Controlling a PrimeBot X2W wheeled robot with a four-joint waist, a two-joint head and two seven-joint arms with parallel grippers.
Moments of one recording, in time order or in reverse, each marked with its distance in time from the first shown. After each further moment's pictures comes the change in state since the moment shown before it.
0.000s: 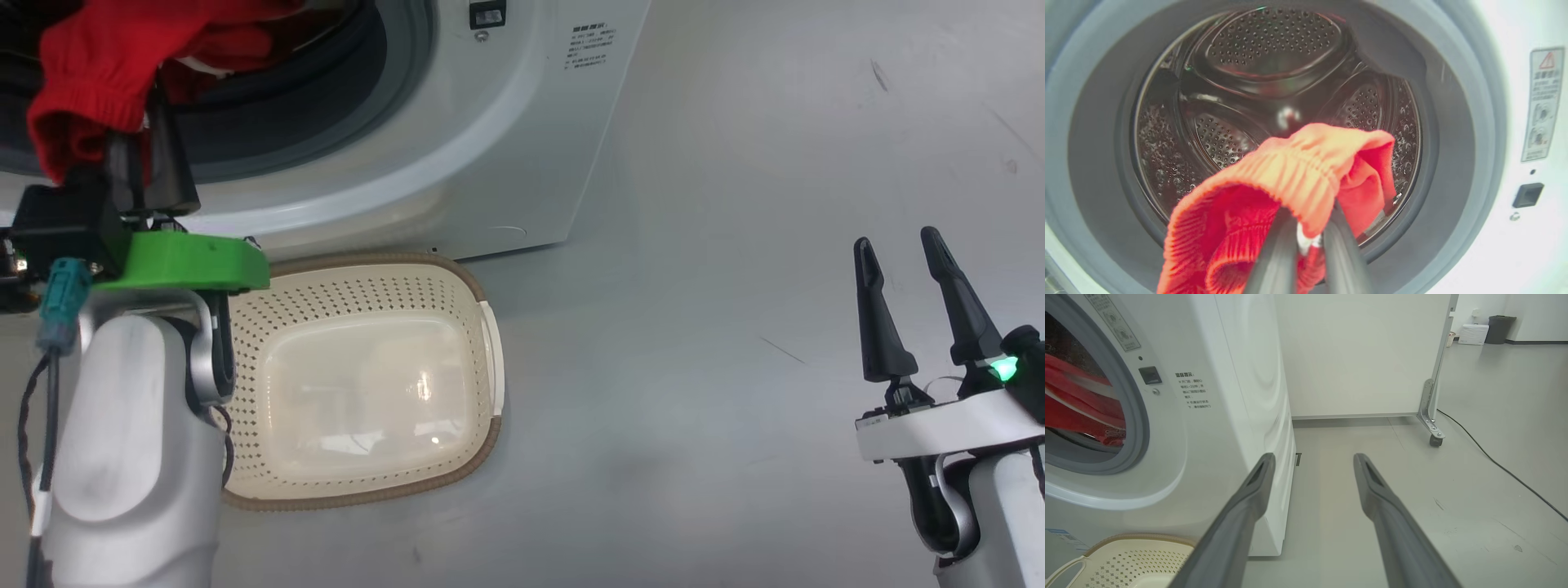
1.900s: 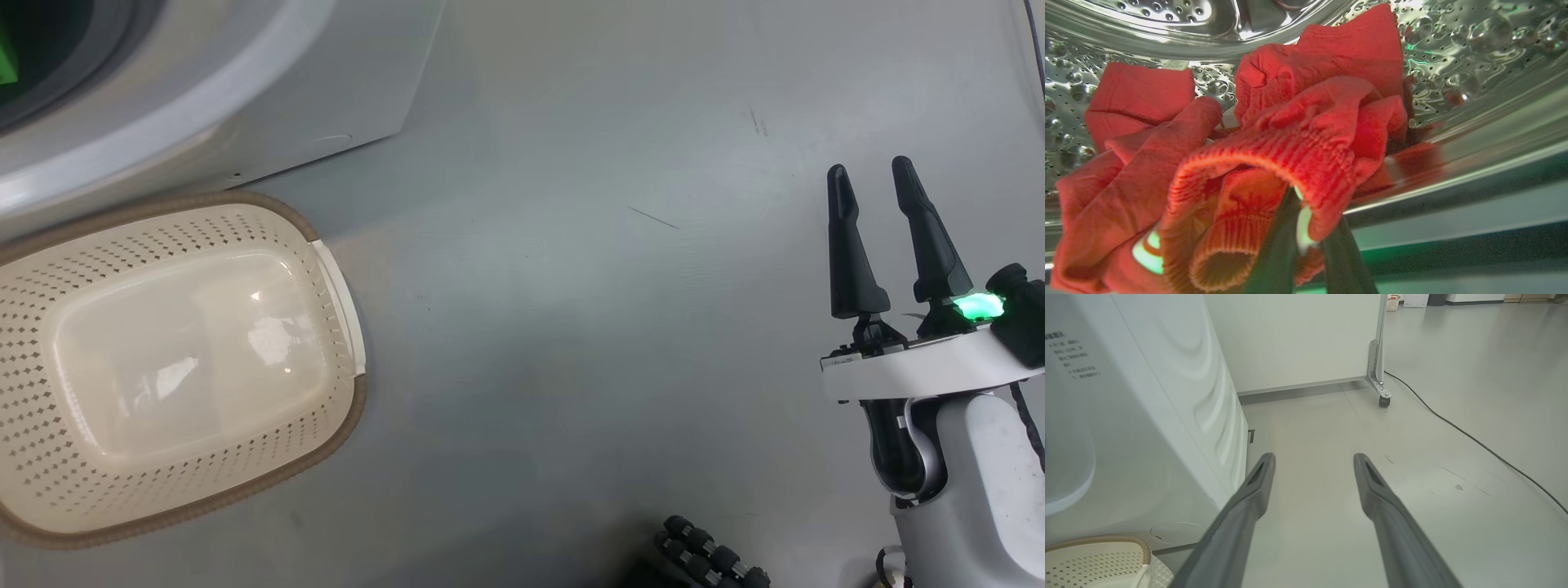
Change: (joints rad) left arm -0.531 0.270 -0.085 0.402 -0.066 -0.001 0.714; right arm -0.122 0.070 0.037 0.007 0.073 0.000 0.000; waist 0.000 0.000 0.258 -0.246
